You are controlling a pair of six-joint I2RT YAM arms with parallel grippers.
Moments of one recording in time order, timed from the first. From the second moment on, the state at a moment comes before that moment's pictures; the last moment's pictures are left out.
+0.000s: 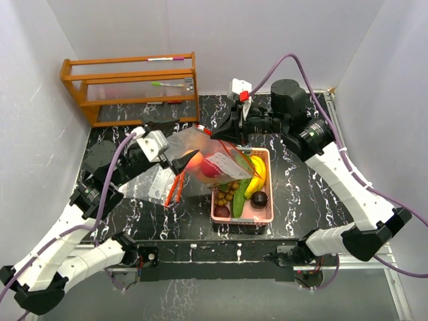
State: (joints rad) left arm -0.69 0.81 1.06 -0.12 0.30 0.32; right arm 0.60 1.34 1.60 -0.48 -0.81 -0.19
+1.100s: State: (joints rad) left arm -0.69 1.05 1.18 -0.09 0.43 0.28; right arm 0.60 1.30 1.66 -0.61 -0.89 -0.31
